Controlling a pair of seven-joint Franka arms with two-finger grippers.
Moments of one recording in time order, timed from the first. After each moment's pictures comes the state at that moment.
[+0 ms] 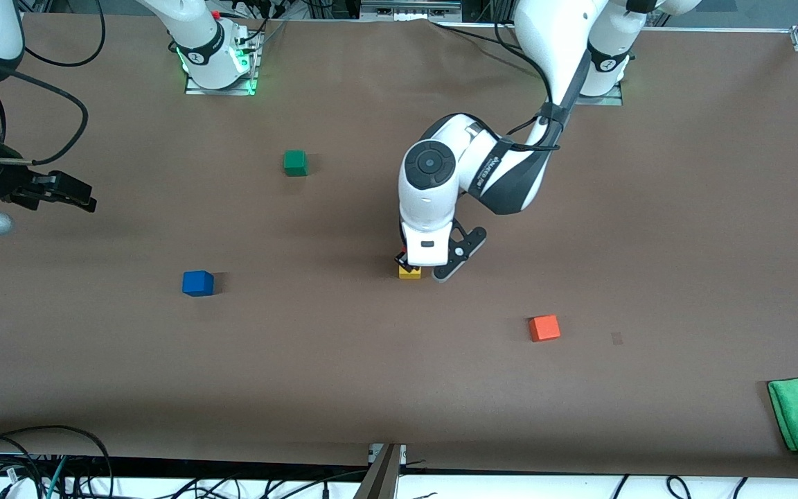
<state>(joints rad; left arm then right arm) -0.77 0.75 0.12 -1.26 -0.06 2.04 -1.49 0.21 0.15 -0.23 -1.54 0.04 1.64 0.01</state>
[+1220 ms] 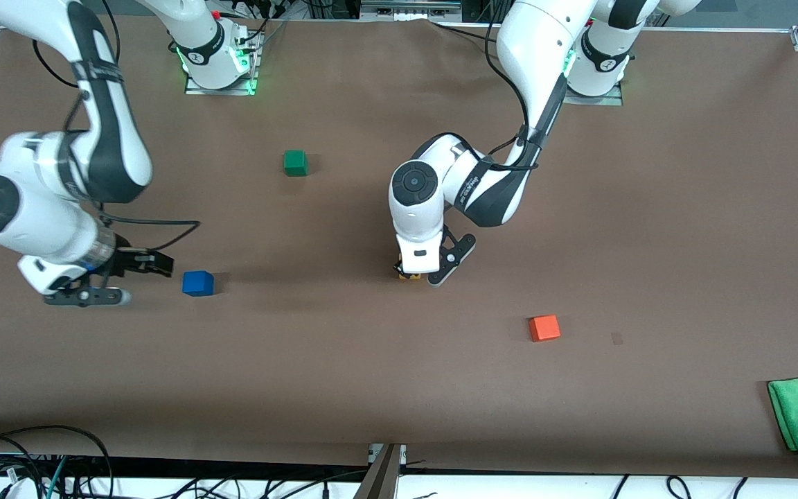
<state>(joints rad) -0.79 0.84 0.14 -1.26 -0.04 2.09 -1.53 0.22 0.40 -0.17 -1.76 0.04 2.17 0.01</state>
